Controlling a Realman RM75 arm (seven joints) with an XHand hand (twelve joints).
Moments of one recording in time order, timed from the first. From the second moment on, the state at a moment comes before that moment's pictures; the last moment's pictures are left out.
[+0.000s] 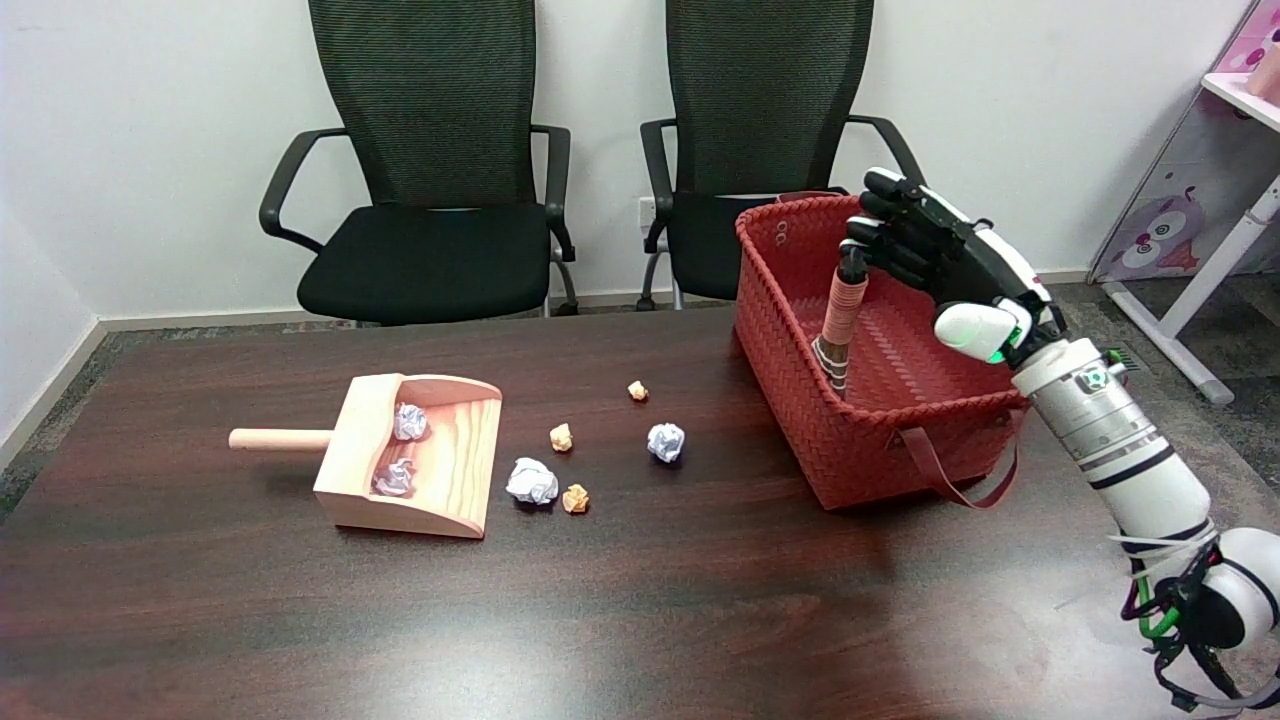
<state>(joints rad) -0.20 -0.52 1.06 -1.36 1.04 -1.08 -1.74</state>
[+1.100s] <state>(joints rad) -0.03 -0.65 0.98 -1.29 0.95 -0.94 -1.62</state>
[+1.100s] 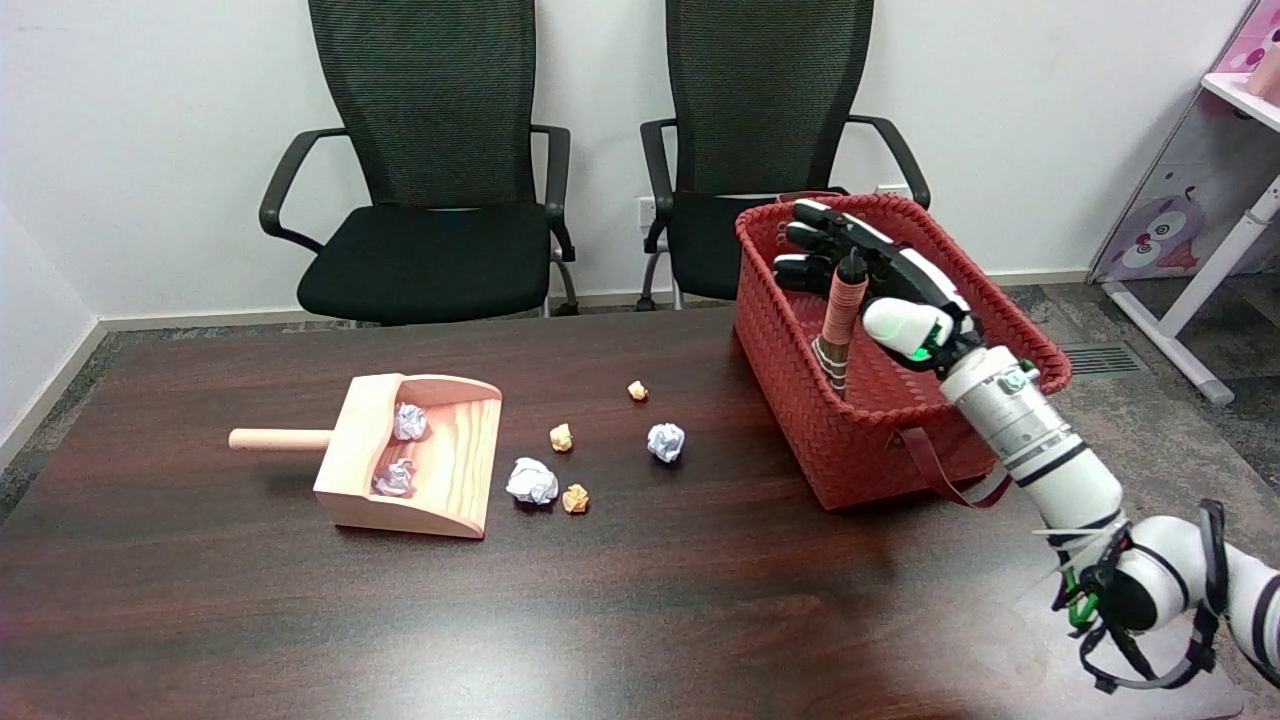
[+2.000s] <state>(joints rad) 0.11 -0.70 0.87 -1.23 0.93 -0.92 -1.62</state>
